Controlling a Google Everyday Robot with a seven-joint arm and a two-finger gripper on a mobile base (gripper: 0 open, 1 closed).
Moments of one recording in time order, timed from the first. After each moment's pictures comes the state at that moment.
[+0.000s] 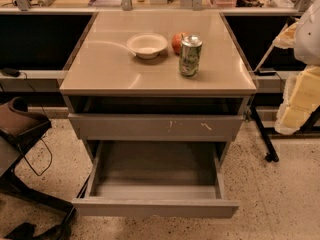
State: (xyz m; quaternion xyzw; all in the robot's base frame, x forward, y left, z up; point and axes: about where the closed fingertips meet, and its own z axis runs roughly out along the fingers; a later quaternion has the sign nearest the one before) arm 0.438 -0.217 0.976 -0.60 0.78 -0.03 0.16
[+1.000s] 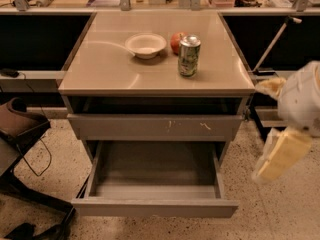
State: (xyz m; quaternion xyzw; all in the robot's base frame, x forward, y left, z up) arm 0.397 -0.188 0.907 -0.60 0.77 0.03 0.22
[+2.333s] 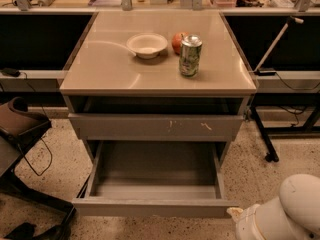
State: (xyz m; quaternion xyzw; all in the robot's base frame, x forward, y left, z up) arm 0.267 -0.156 0.620 -0.50 0.84 0.21 0.10
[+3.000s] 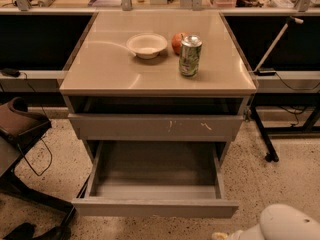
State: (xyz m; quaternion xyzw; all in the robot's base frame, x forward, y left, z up) arm 0.231 -0.128 0.545 -0.49 0.82 0.27 0.10
